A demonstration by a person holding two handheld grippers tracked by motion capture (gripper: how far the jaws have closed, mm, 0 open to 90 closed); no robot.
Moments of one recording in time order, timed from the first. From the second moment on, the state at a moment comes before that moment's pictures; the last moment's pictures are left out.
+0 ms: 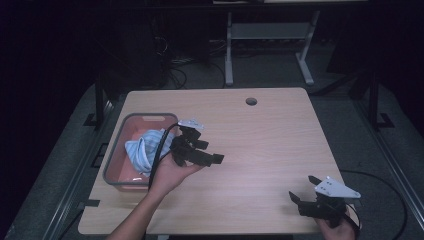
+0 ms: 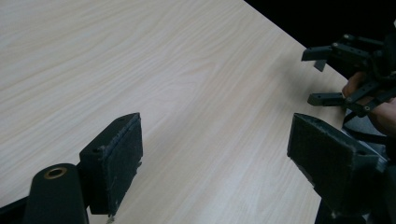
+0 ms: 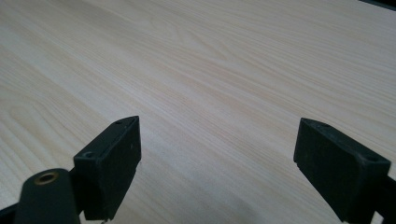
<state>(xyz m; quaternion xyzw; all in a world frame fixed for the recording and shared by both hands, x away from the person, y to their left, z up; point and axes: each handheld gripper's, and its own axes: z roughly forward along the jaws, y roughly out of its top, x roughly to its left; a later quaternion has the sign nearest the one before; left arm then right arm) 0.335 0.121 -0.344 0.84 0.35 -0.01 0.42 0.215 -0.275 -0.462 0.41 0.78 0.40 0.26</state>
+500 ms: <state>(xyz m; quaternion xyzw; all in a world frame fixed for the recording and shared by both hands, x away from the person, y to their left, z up) 0.342 0.146 -0.337 0.83 0.38 0.01 0.42 0.215 -0.275 -0.462 0.41 0.78 0.40 0.26</state>
